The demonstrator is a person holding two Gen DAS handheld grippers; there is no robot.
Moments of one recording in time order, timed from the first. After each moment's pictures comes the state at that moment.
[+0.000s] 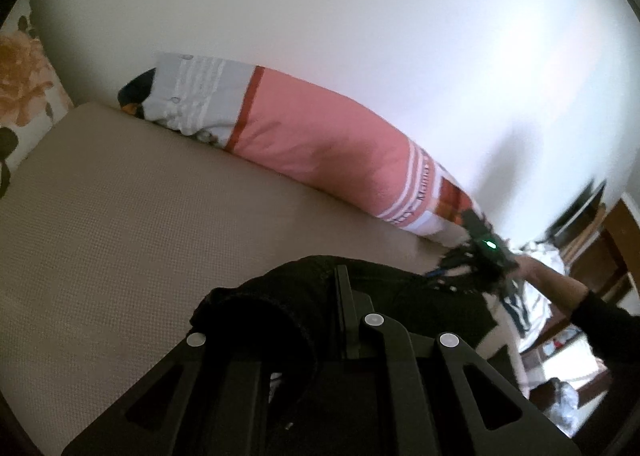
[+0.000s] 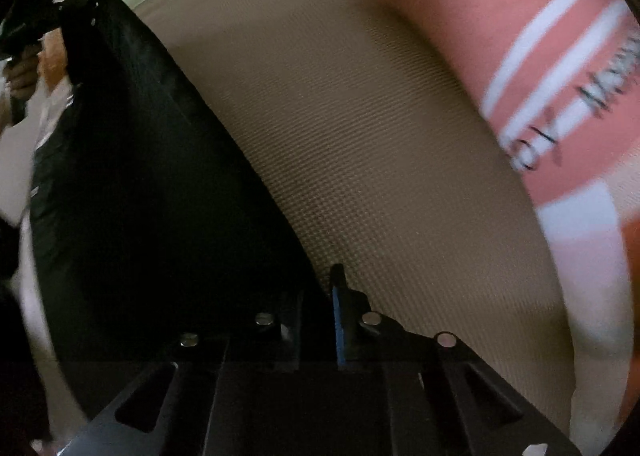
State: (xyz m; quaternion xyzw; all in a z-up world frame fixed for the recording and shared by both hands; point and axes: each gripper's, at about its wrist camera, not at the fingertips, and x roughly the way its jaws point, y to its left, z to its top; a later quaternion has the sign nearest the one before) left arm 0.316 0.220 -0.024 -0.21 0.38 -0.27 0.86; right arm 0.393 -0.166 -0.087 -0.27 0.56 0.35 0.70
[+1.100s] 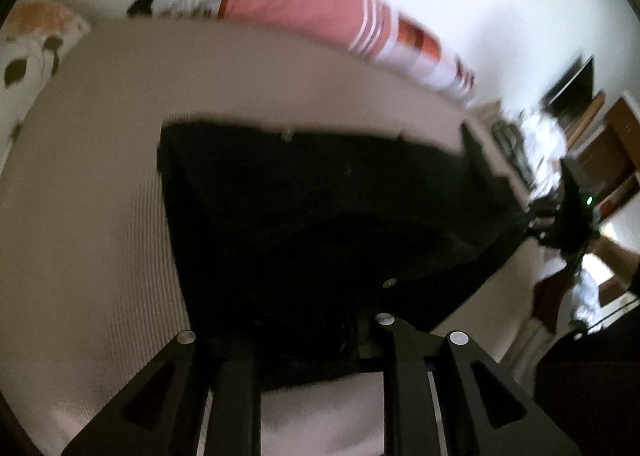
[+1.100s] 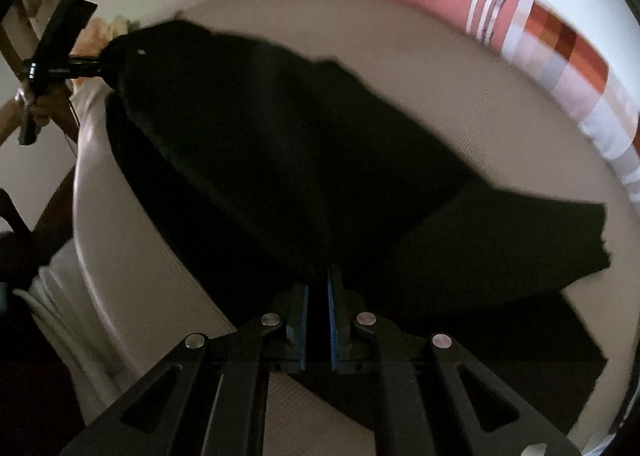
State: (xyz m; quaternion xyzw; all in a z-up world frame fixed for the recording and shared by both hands) left arm 0.101 0.244 -0.064 -0.06 0.51 -0.32 0.80; right arm 0.050 -0.174 -0.074 -0.17 0.53 0.25 0.80
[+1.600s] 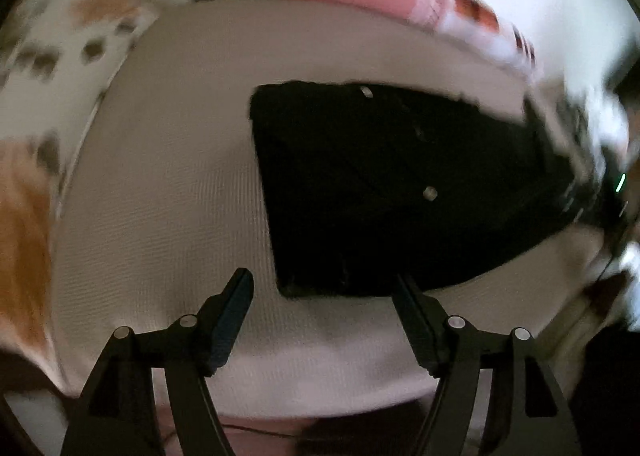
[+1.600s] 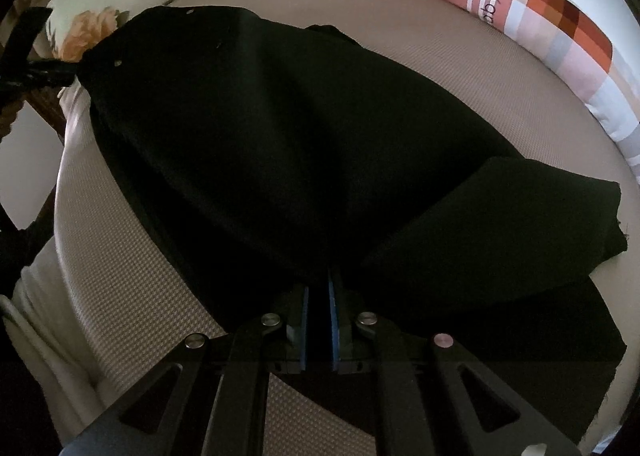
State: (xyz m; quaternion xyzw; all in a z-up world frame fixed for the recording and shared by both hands) left arm 0.053 0.271 -0.037 -0.03 0.55 -0.20 0.81; right arm 0.048 -0.171 -0.099 -0.16 0.53 0.24 0.80
